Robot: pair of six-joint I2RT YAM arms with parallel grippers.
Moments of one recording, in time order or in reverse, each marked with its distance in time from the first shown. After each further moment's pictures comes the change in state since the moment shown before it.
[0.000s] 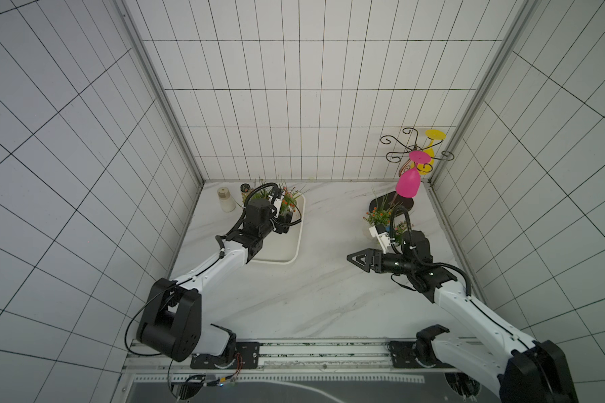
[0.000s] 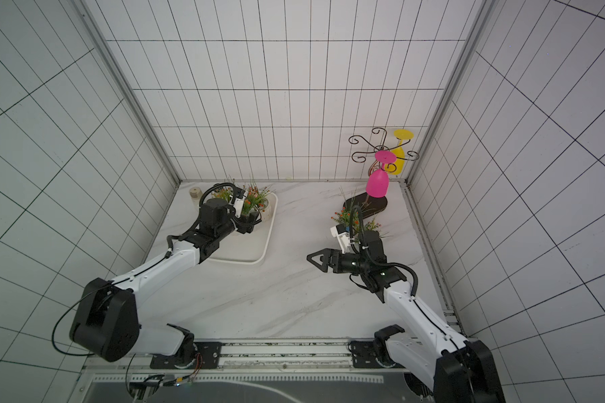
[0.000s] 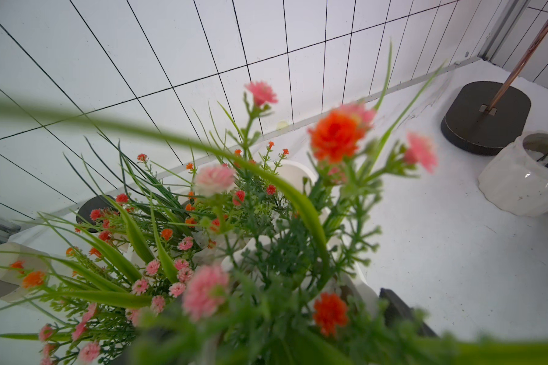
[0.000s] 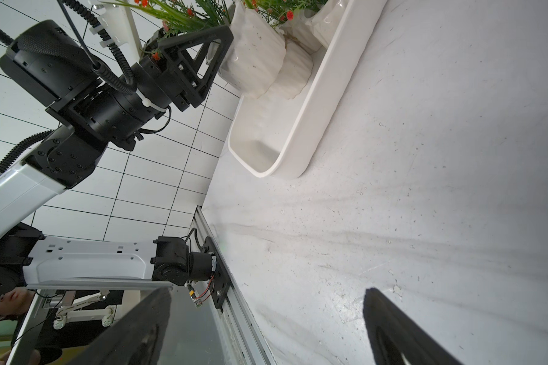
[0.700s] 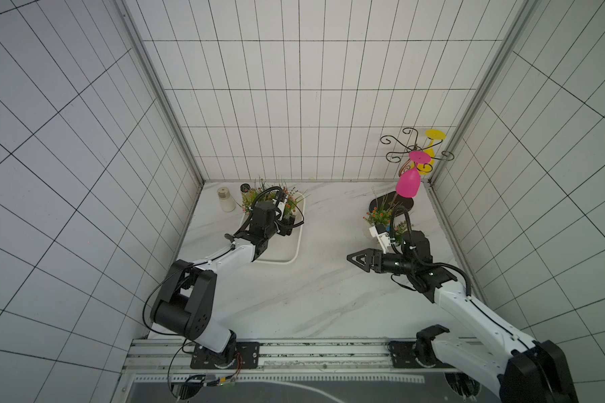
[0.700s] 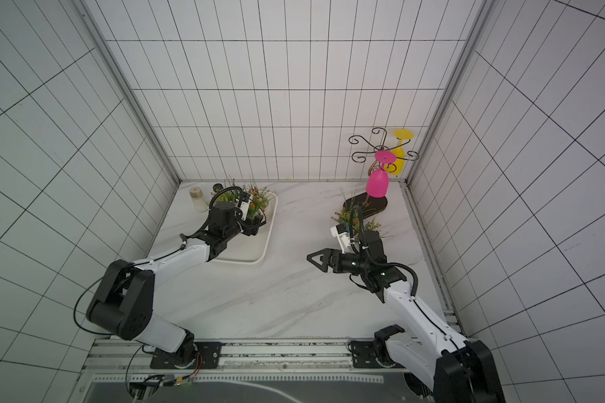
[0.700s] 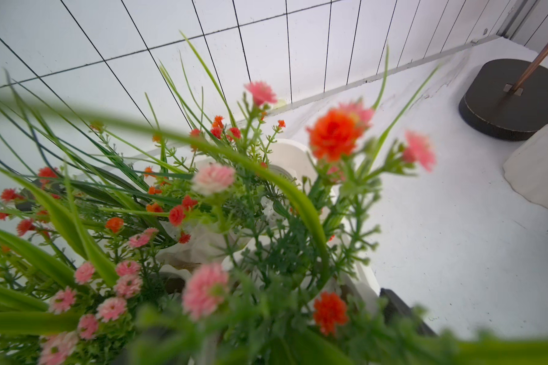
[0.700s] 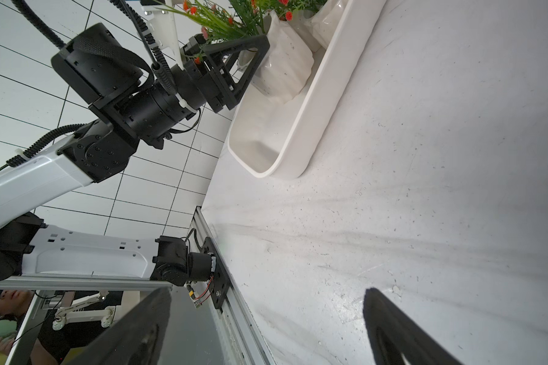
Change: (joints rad) left arm 0.000 0.145 -0.026 0.115 -0.005 -0.025; right arm 0.000 0.000 0.000 0.000 0.003 0.000
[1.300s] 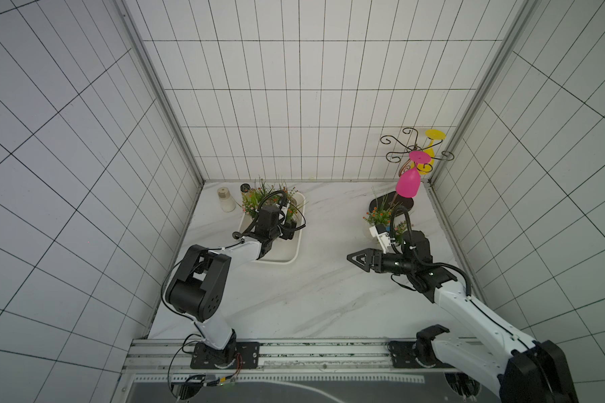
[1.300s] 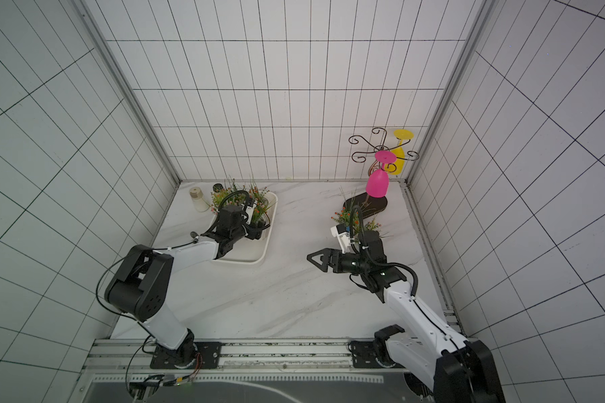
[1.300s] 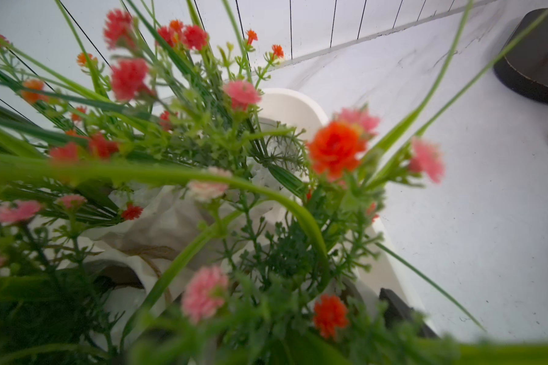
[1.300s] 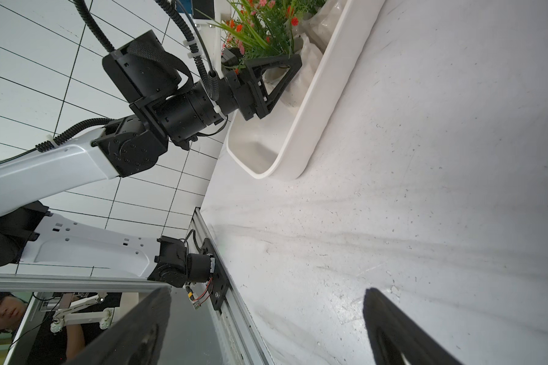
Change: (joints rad) left arm 0.002 0.138 0.001 0.059 -0.002 -0.020; right arm 0.000 0.000 0.000 0.000 0.005 0.000
